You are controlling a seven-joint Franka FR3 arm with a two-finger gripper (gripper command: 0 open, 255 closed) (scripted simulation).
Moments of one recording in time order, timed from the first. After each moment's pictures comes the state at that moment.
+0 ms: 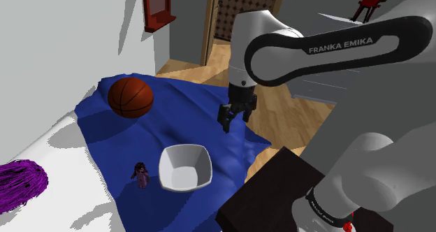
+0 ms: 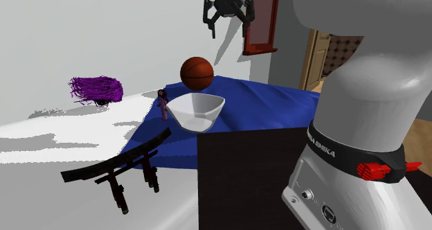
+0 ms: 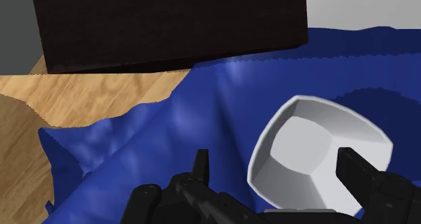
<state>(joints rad) 0.06 -0.44 0.28 -2.48 0.13 1.91 0.33</state>
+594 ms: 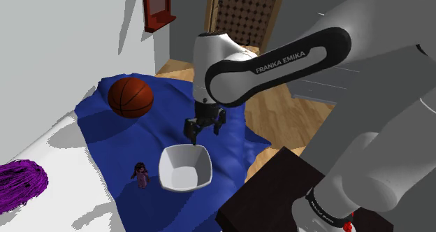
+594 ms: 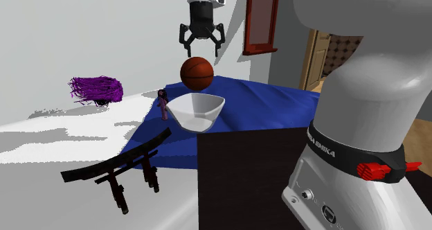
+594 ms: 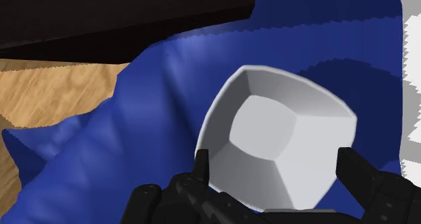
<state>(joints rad) 0.08 -0.12 0.39 -2.34 0.11 2.13 0.51</state>
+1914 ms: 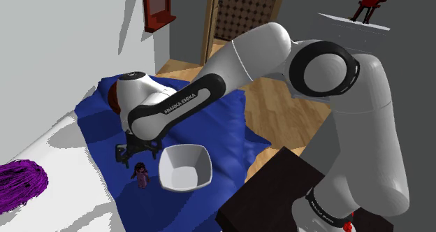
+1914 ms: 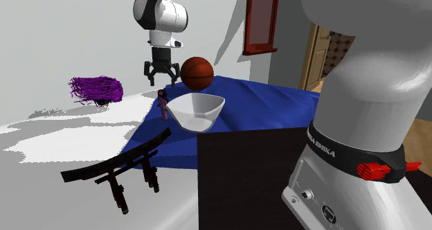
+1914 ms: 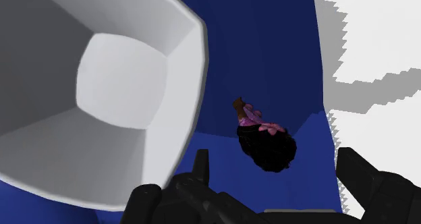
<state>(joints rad) 0.29 0.66 0.36 -1.68 -0.15 2.27 0.88</state>
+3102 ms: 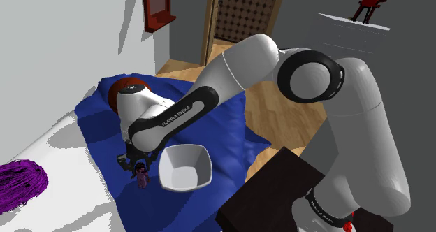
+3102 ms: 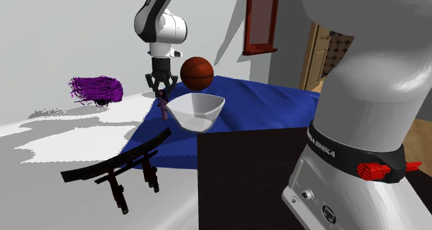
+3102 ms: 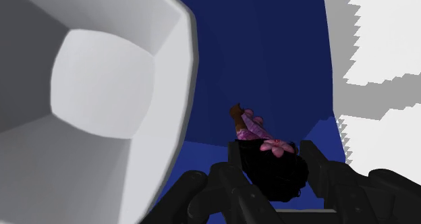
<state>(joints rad) 0.31 0.74 0.34 -1.66 -0.17 2.33 0.90</state>
